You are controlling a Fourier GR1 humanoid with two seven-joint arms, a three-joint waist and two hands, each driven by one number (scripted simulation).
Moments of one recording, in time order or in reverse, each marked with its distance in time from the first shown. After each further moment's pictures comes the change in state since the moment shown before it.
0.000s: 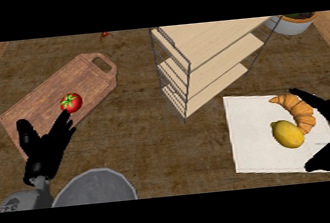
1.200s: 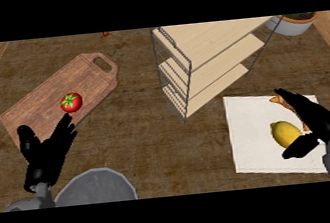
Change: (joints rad) left arm 0.058 -0.075 0.052 -0.096 -0.098 -0.046 0.041; right arm -0.102 0.191 -0.056 0.369 0.344 -0.185 -0.264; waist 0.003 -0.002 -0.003
